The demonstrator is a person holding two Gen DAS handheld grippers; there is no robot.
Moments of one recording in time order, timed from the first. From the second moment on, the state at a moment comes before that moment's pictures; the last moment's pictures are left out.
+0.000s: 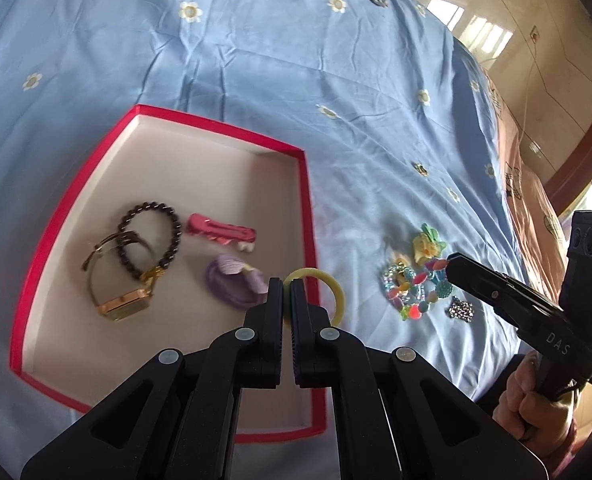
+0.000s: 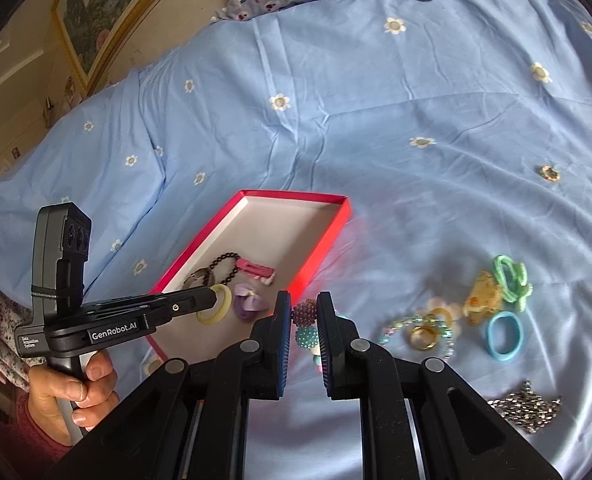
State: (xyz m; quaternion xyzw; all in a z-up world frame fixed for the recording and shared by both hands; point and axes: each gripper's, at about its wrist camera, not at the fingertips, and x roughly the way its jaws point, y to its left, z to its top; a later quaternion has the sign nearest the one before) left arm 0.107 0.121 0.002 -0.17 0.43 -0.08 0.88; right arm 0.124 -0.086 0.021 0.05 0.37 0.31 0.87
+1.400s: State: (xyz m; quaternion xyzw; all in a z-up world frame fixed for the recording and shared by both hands) left arm 0.086 0.211 -0.049 -0.17 0.47 0.04 0.87; right arm 0.138 0.032 -0.054 -0.04 0.45 0.36 0.82
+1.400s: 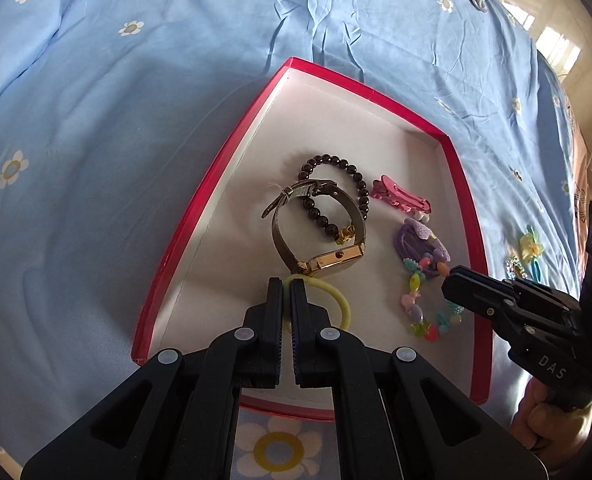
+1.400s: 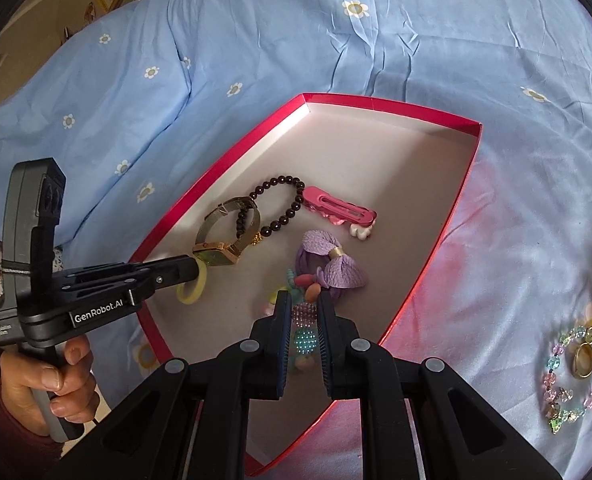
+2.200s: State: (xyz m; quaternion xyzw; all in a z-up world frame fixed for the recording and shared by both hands) left arm 0.078 0.197 -0.028 -0.18 0.45 0.04 0.87; right arm 0.128 0.005 -0.032 0.02 0.43 0.36 0.83
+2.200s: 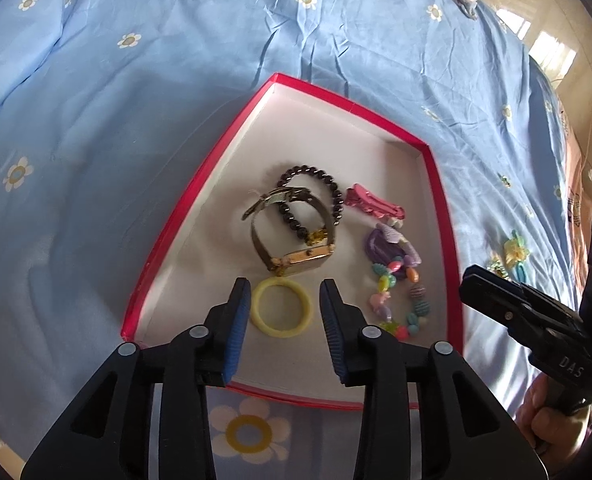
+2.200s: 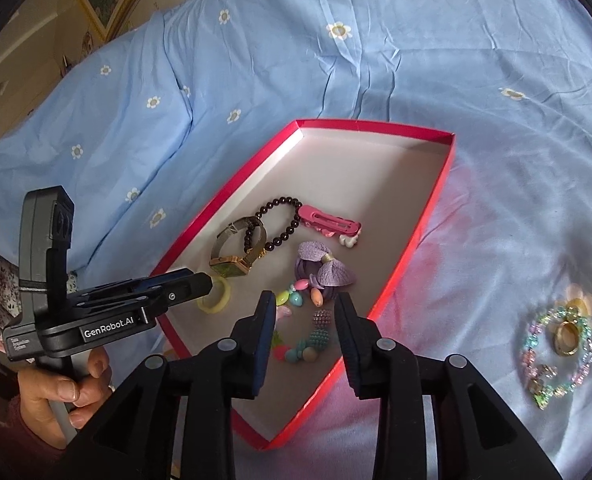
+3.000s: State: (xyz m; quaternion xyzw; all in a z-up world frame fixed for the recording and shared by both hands) left arm 0.095 0.096 -0.012 -0.12 0.46 -0.05 0.88; right arm 0.114 -0.151 -0.017 0.11 0.41 0.24 0.87
